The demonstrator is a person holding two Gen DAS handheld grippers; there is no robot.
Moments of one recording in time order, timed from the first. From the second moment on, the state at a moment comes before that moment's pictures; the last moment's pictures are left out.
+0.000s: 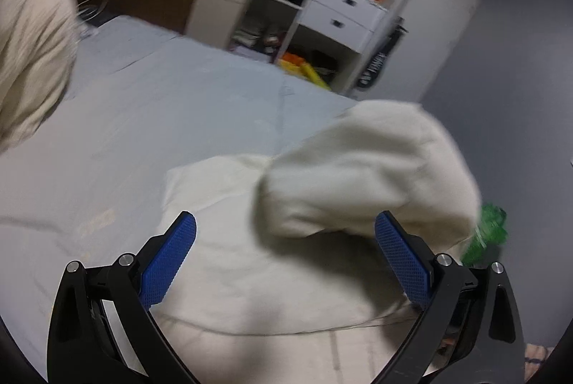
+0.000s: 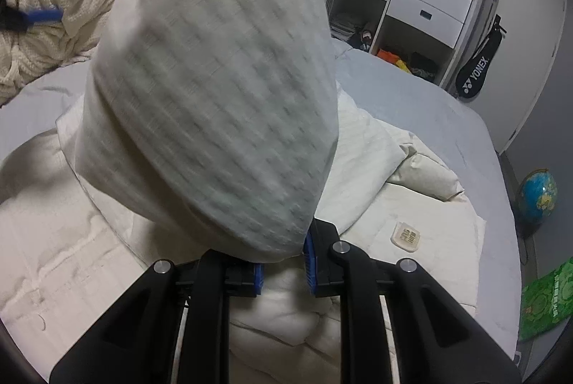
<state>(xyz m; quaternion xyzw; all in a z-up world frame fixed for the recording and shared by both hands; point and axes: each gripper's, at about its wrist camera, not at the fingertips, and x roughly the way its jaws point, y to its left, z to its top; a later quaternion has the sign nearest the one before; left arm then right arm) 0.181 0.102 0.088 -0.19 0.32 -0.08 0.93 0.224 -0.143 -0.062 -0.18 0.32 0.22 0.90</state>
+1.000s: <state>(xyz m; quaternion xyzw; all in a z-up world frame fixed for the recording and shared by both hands) 0.234 0.042 0.085 -0.31 0.40 -0.13 0.85 0.160 -0.204 -0.046 0.15 0.38 0.21 0.89</state>
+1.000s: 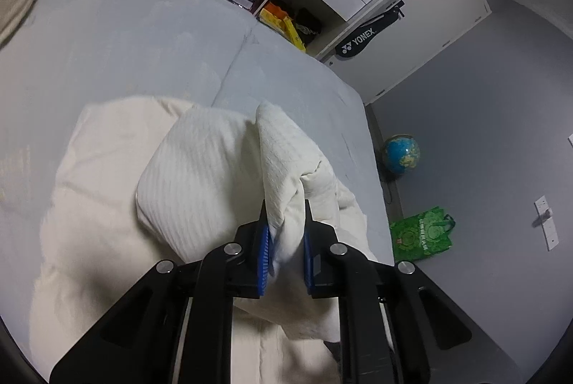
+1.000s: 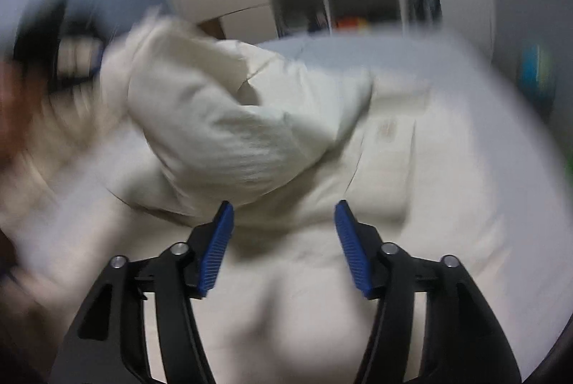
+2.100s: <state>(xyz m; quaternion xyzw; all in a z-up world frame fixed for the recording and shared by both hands) 0.163 0.009 -0.044 -0.24 0.49 -0.13 0.83 0.194 -0.230 -0.129 0.51 0.39 0.22 0.74</state>
